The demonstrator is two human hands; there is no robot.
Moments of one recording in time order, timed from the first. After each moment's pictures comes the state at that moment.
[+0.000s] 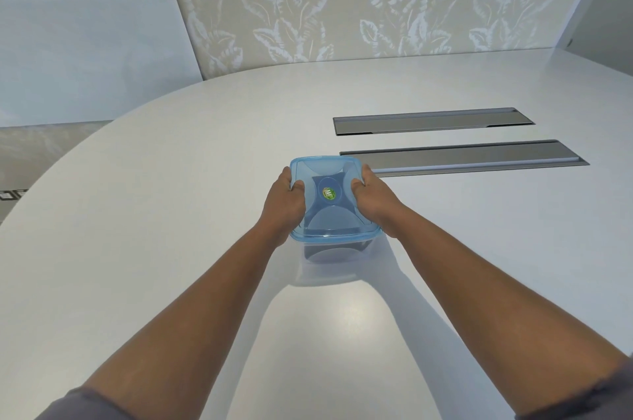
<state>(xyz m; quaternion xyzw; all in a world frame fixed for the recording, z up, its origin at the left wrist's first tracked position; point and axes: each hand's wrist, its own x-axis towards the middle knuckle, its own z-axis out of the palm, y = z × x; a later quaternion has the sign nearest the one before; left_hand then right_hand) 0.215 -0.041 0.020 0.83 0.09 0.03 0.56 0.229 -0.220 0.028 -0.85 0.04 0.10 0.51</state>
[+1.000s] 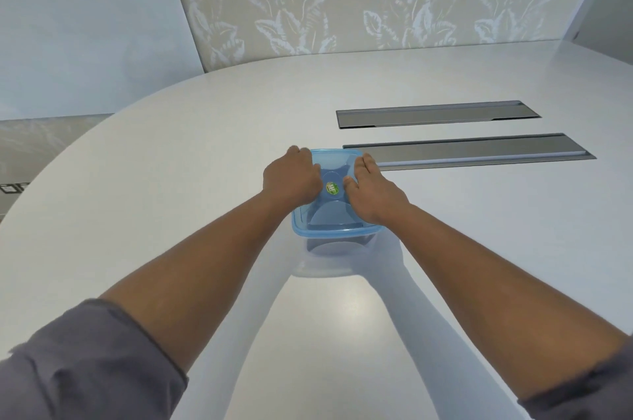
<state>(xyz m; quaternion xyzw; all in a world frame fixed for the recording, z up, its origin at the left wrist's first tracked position) 0.238 -0.046 0.053 0.99 0.00 0.07 0.10 0.226 -0.215 0.031 -0.97 -0.05 0.09 0.22</state>
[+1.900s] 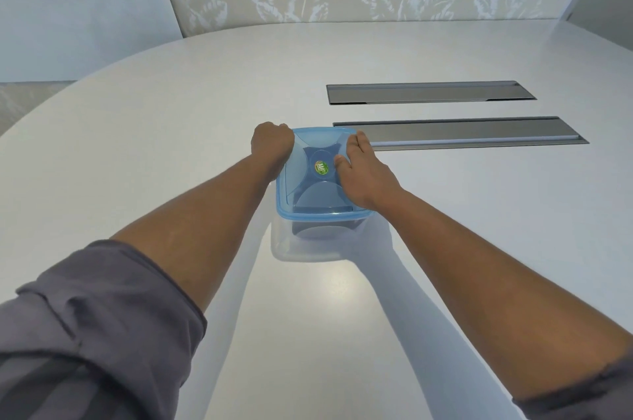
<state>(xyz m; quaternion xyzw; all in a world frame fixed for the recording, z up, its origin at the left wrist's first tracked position) 0.295 -0.039 0.030 0.82 0.21 0.03 0.52 0.234 -0.215 0.020 -0.97 -0.04 0.06 0.25</state>
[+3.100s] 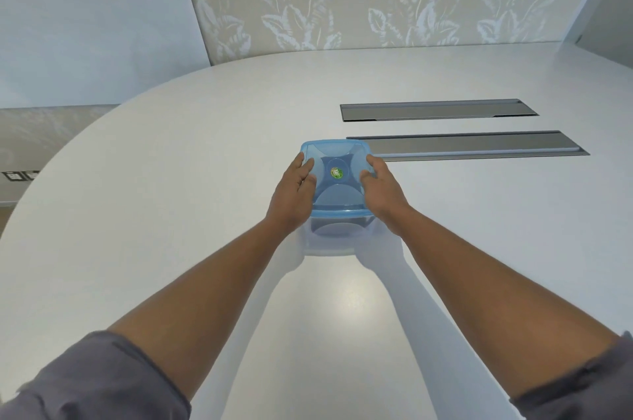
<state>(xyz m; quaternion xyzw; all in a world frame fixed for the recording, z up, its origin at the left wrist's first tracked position) 0.181 -0.030 -0.002 0.86 -0.02 0.09 0.50 0.201 -0.217 0.004 -0.84 0.06 0.02 0.55</state>
